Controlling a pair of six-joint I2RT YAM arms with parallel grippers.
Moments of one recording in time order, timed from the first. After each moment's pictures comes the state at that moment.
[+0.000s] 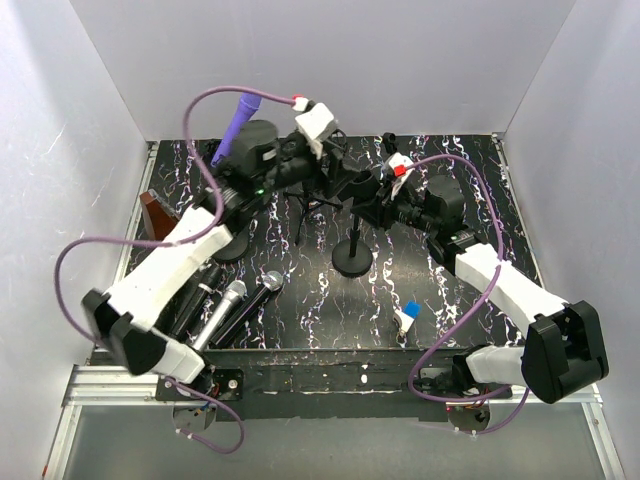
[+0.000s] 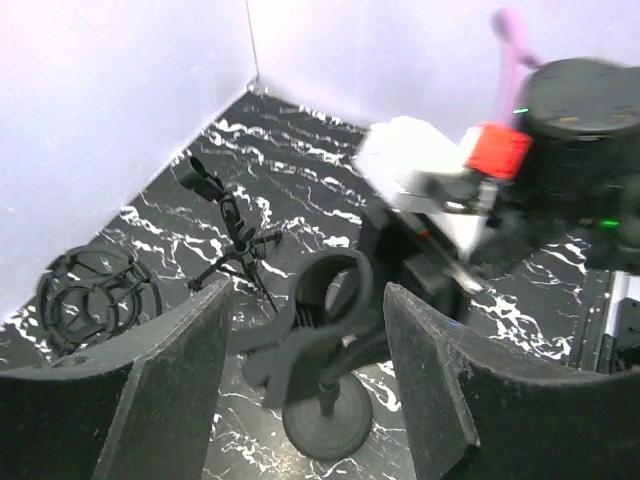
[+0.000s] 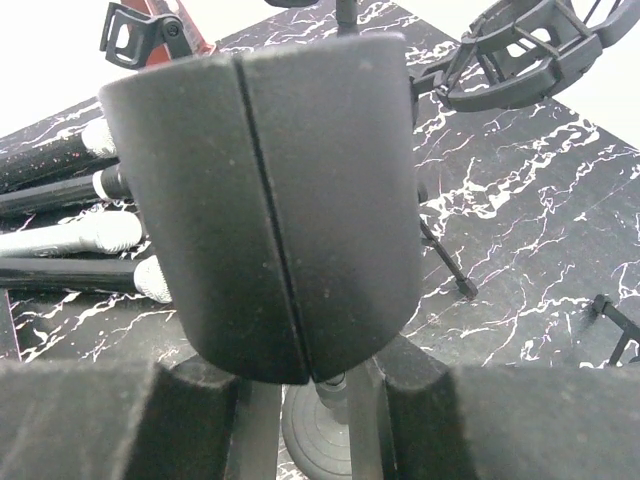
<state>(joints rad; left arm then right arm) -0.68 1.41 1.56 -0.22 0.36 0.08 0.44 1.27 0.86 0.27 -0.60 0.02</state>
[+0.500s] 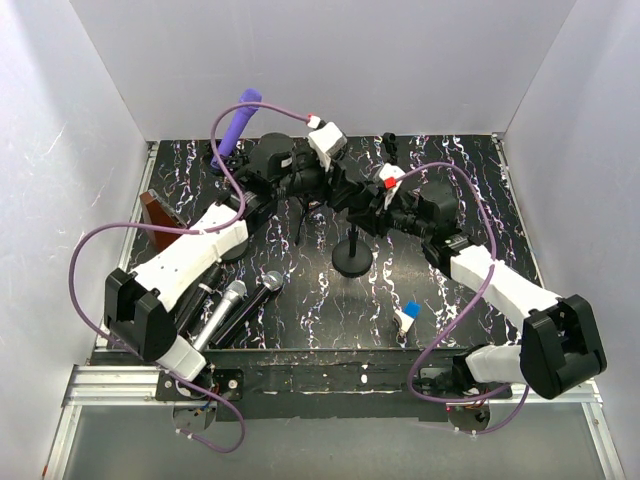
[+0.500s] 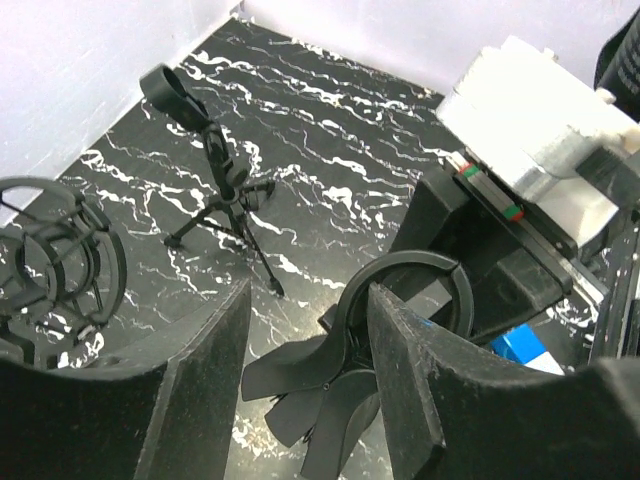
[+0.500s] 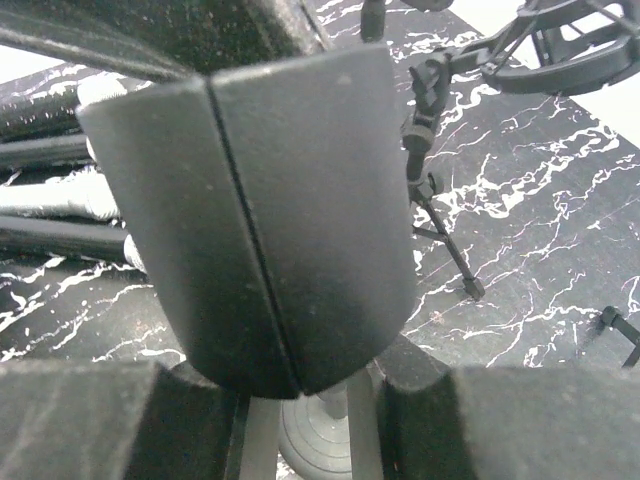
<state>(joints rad) -0.65 1.57 1.47 -0.13 0.42 0.07 0.46 1.29 0.83 0.28 -0.62 -0.07</state>
